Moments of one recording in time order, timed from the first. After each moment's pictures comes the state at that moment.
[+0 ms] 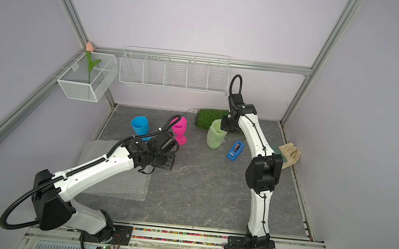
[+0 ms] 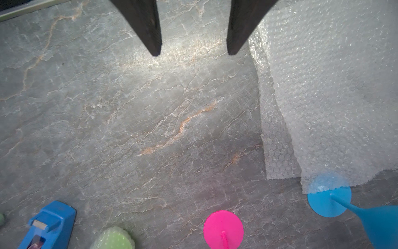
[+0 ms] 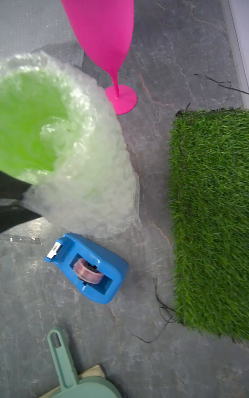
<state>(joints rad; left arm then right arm) -0.83 1.45 1.29 -0.95 -0.20 -0.53 0.28 2.18 2.25 -1.19 -0.03 0.34</state>
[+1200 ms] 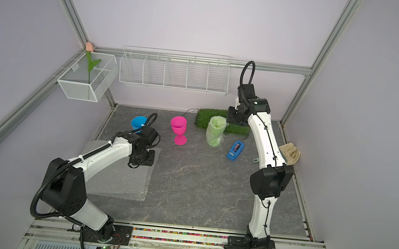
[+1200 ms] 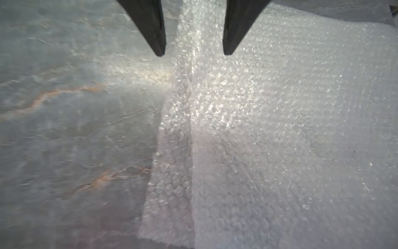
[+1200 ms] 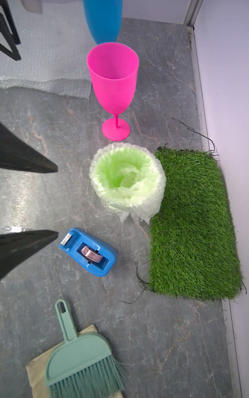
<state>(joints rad) -0.44 1.60 1.16 -0.96 -0.16 -0.46 0.27 1.97 2.23 -1.23 -0.05 0.29</state>
